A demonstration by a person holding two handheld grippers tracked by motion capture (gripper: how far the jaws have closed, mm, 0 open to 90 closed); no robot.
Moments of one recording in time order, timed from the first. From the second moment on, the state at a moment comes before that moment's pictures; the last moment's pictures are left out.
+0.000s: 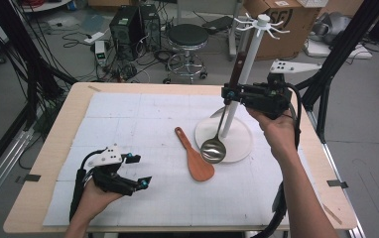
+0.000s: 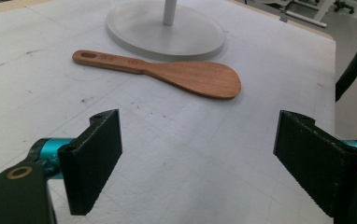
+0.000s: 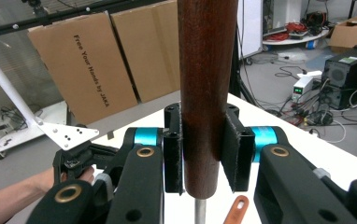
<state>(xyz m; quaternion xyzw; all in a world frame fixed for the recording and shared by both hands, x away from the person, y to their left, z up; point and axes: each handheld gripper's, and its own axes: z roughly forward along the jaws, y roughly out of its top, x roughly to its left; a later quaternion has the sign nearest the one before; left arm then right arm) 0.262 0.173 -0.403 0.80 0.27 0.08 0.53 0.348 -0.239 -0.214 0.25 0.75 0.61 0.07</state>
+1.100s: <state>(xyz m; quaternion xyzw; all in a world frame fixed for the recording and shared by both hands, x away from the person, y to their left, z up) 0.261 0.177 -0.402 0.79 0.27 0.08 0.54 0.364 -0.259 -0.176 0.30 0.72 0.61 0.10</state>
